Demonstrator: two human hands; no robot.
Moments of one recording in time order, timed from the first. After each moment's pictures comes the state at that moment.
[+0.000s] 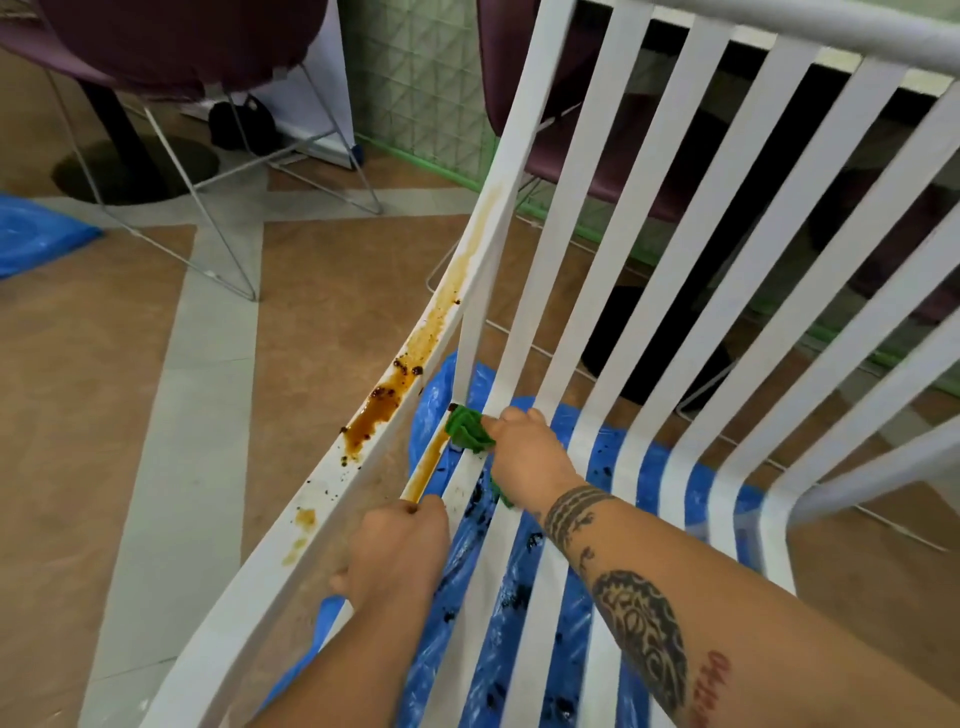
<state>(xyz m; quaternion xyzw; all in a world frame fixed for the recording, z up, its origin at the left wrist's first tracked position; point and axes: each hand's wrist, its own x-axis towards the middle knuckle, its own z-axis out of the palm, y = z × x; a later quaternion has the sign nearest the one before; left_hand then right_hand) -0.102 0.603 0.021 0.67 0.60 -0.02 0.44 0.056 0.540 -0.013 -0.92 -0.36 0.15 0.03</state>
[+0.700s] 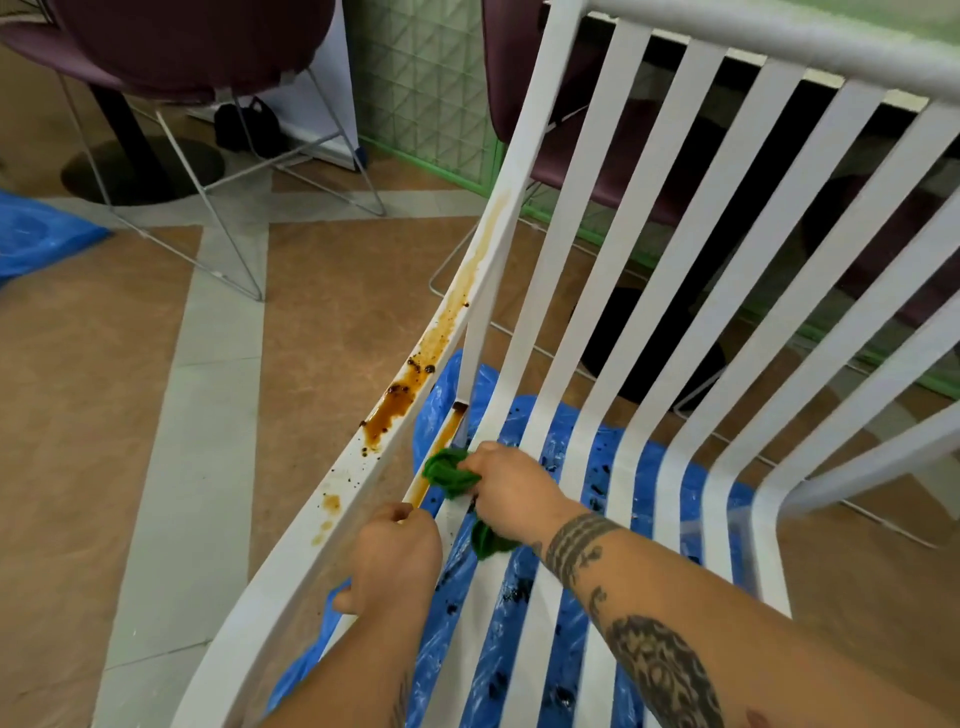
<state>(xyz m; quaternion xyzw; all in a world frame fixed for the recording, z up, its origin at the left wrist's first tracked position) -0.122 0.597 0.013 0.61 0.60 0.02 0.51 0.011 0.533 0.004 -0.88 -0.40 0.22 0.08</state>
